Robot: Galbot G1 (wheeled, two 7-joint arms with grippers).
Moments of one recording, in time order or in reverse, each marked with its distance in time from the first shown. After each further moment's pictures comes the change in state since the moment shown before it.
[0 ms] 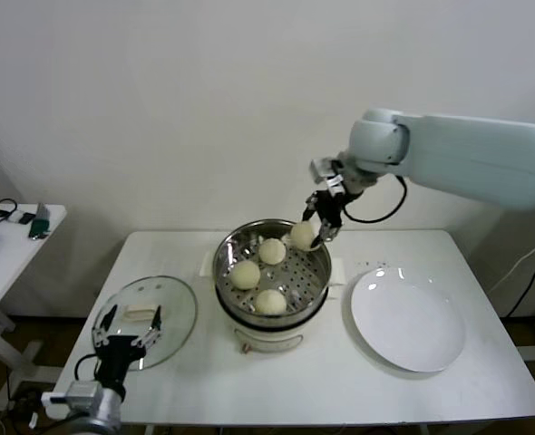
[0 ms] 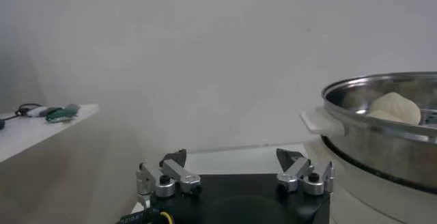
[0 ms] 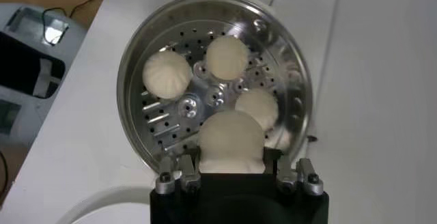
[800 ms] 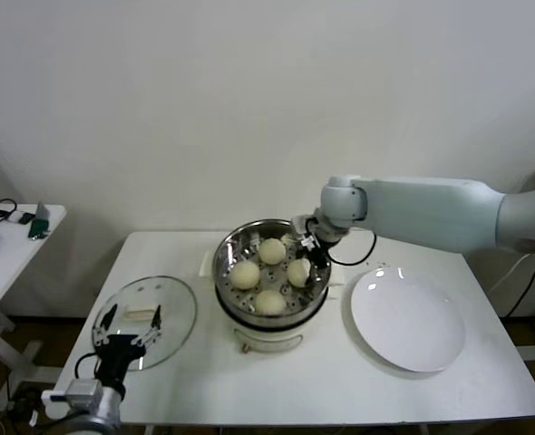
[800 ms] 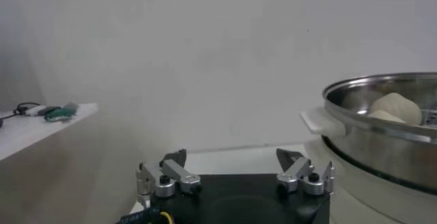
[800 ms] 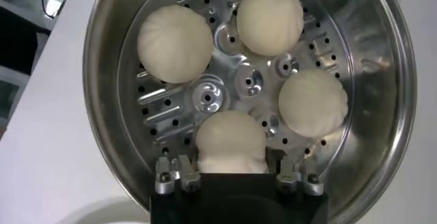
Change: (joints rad) left arm -0.010 0.004 0.001 0.003 -0.004 0.006 0.001; right arm -0.222 0.068 0.027 -0.078 -0.114 -0.029 0.095
